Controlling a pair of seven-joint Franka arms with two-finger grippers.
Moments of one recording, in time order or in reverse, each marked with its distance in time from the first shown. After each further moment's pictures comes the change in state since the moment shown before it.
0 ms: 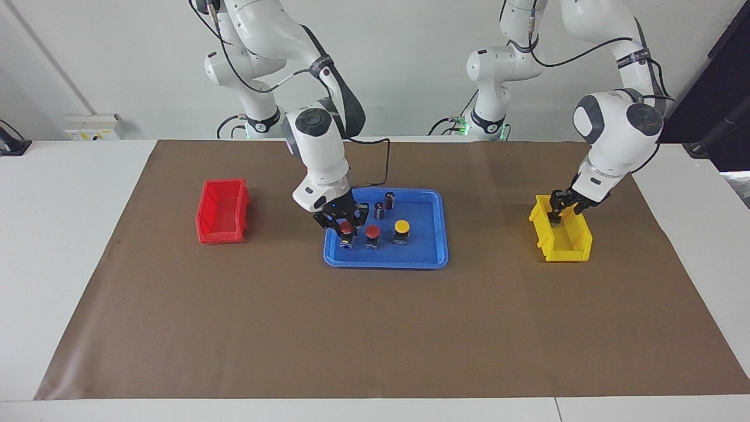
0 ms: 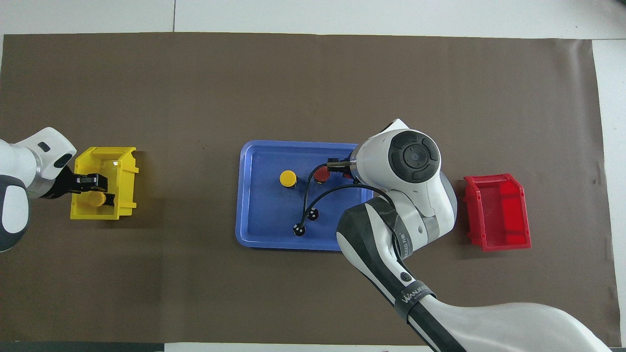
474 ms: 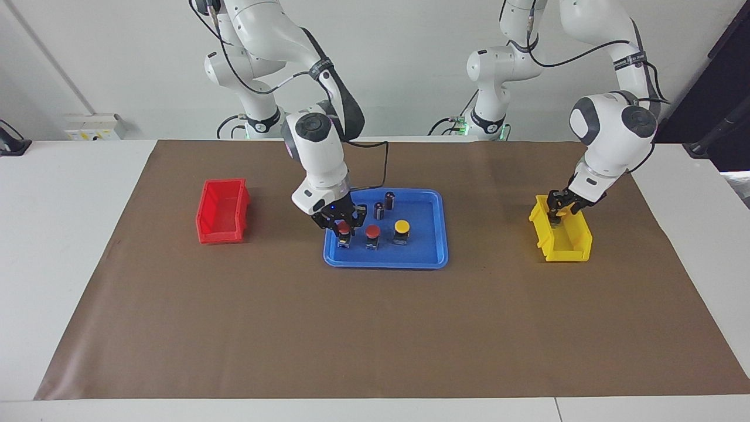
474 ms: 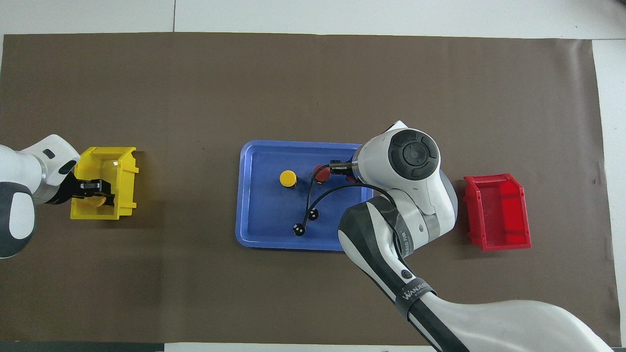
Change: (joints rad) left arm 0.001 -0.013 0.000 -0.049 0.000 0.034 0.001; right arm -0.001 0.001 -0.008 -0.005 0.000 -0.037 0.000
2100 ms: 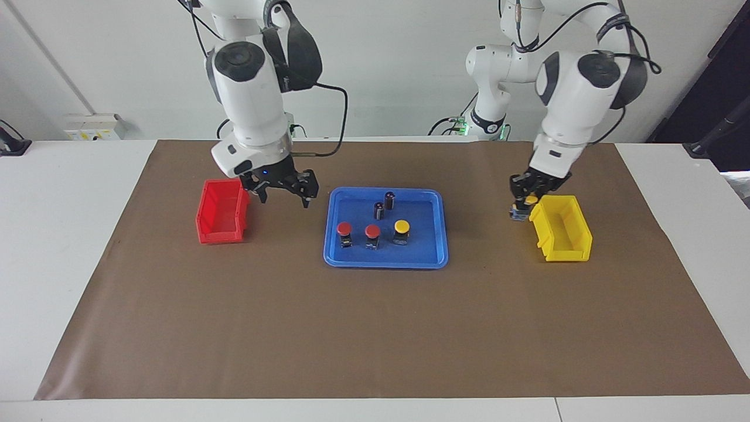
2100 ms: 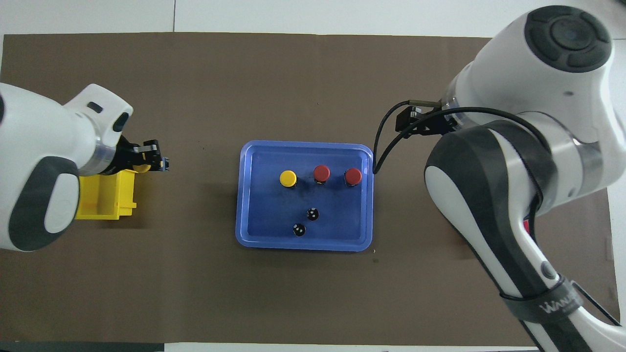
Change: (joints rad) left arm -0.406 0.031 -0.047 0.304 -0.026 -0.191 -0.595; right arm -0.209 -0.092 -0.021 0.455 -0.090 -0.652 -0.004
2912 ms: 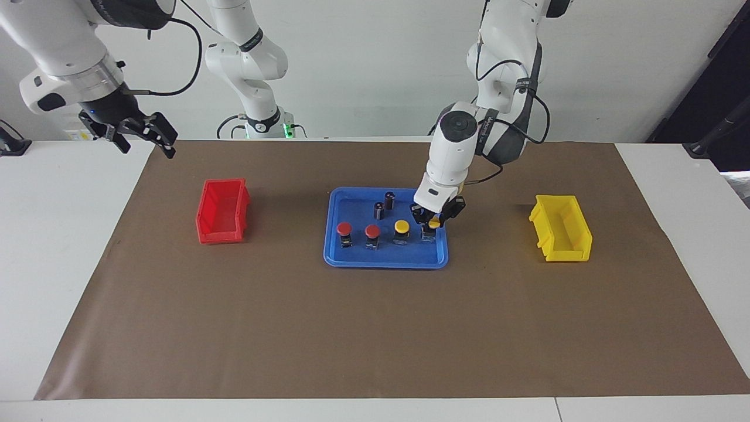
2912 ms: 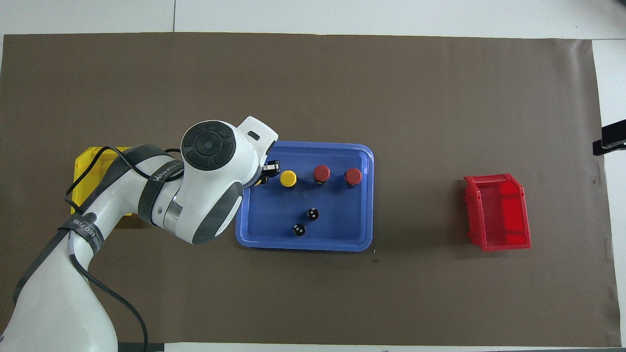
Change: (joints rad) left arm -0.207 0.229 0.002 0.035 0.000 0.156 -0.143; right arm -0.350 -0.130 -0.054 0.045 -0.005 -0.278 -0.467
